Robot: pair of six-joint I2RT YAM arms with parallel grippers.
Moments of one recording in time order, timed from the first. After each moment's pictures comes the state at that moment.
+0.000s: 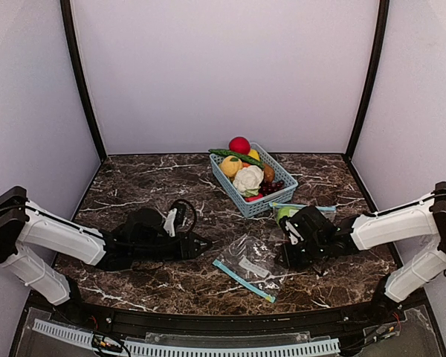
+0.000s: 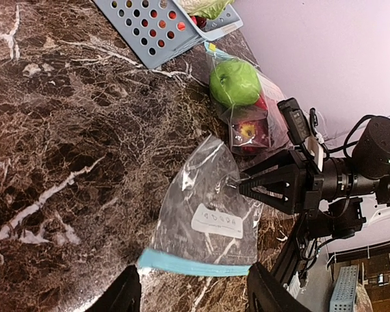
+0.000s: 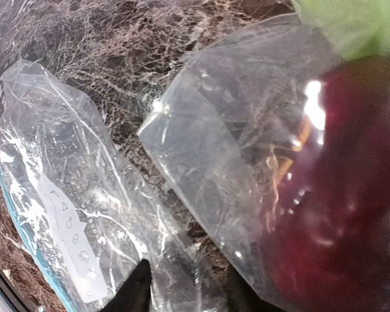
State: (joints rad) left arm -0.96 1.45 0.49 0.49 0.12 -0.90; right arm 0.86 1.42 0.58 -0.16 -0.04 0.58
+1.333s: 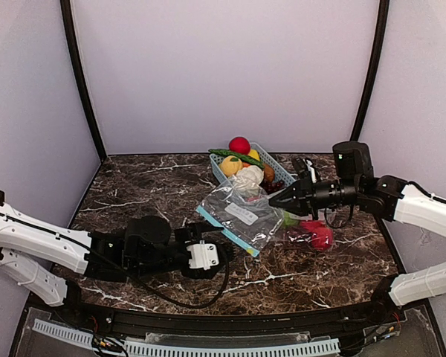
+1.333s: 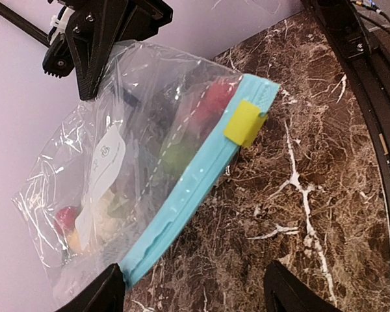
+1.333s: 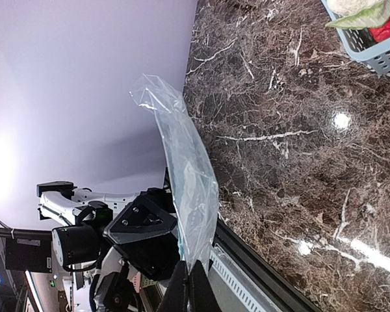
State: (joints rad) left arm -1.33 1.29 0.70 0.23 -0.28 0.63; right arm 0.69 1.12 0.88 -0.22 -0.61 1.04
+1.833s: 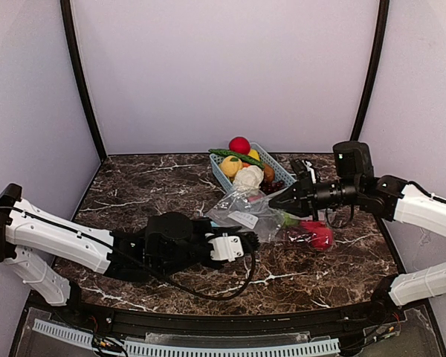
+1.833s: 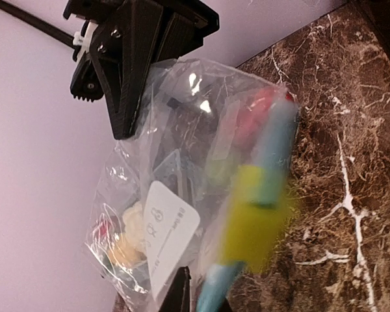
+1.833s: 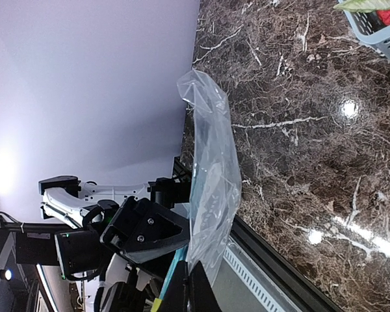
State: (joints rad) left arm -1.34 1.47 0.83 0.36 -0.45 0.78; right arm 0.69 1.12 0.88 -0.22 -0.67 1.07
